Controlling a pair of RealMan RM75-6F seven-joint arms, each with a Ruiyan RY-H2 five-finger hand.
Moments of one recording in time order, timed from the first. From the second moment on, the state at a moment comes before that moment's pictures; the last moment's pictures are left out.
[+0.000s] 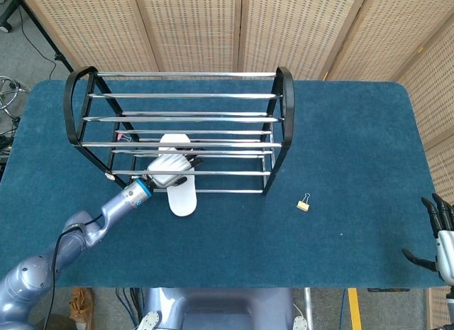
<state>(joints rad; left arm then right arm) -0.97 -1.84 0.05 -0.55 1.67 1.12 -0.35 0.01 -1.05 0.08 -1.61 -1.44 1.50 0.06</state>
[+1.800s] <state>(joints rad) -0.61 -1.26 0.34 -1.43 1.88 1.55 -0.29 -0.02 -1.03 0.07 -1.64 -1.49 1.56 0.09</state>
